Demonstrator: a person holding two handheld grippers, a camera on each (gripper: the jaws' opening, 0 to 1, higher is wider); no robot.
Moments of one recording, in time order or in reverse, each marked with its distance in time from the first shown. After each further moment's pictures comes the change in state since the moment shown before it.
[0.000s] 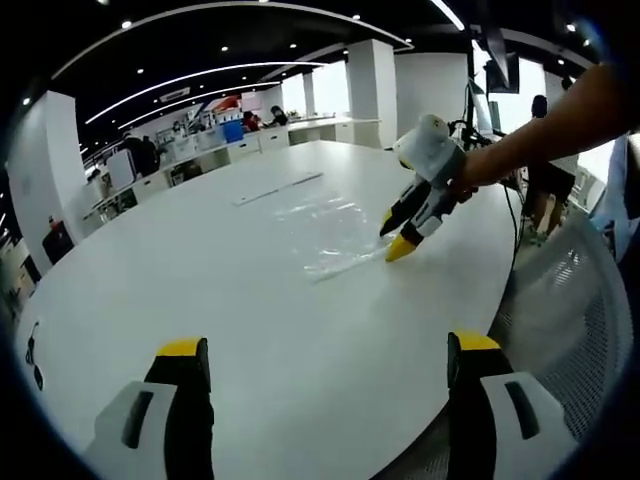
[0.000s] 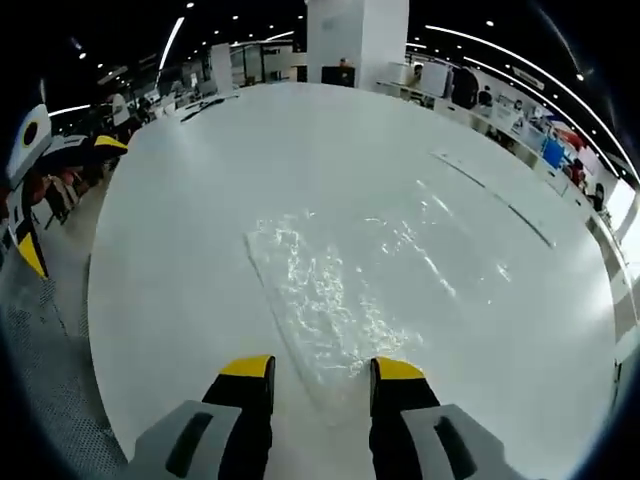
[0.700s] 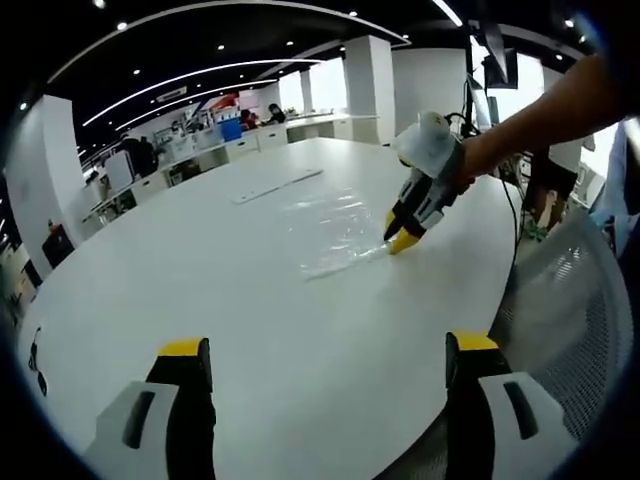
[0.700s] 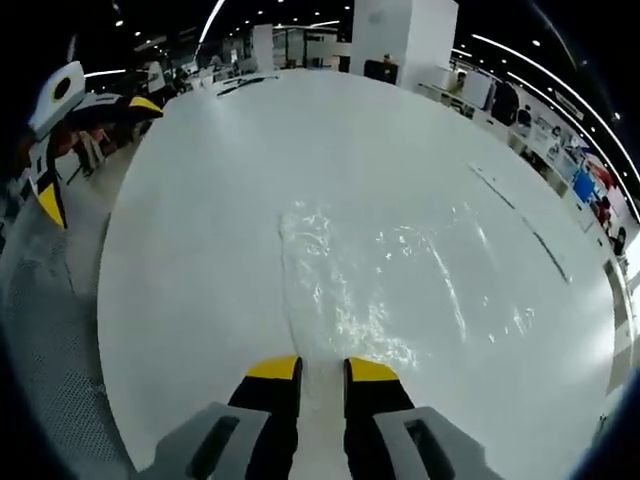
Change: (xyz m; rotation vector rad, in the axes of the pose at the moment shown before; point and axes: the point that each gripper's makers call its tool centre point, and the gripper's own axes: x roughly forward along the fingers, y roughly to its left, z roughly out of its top) left arm -0.001 0.003 0.001 0.017 0.016 -0.002; right arm 0.001 0.011 -0.004 -0.173 0.056 0.085
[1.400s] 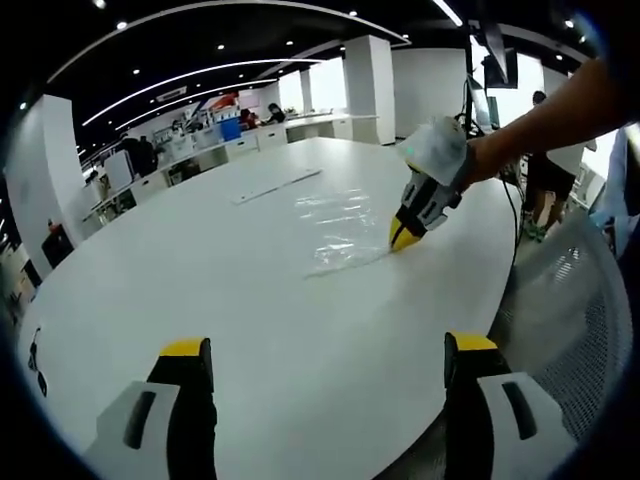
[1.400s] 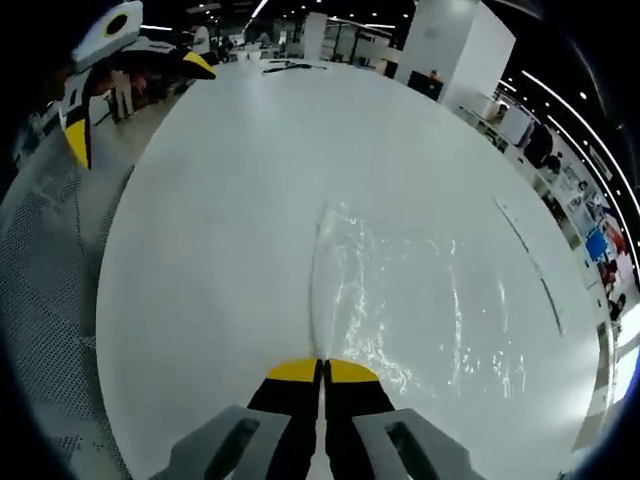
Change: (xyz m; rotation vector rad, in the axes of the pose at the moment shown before) left arm 0.001 -0.002 0.001 -0.001 0.002 0.000; right arm -0.011 0.020 0.002 -0.213 0.021 -0.002
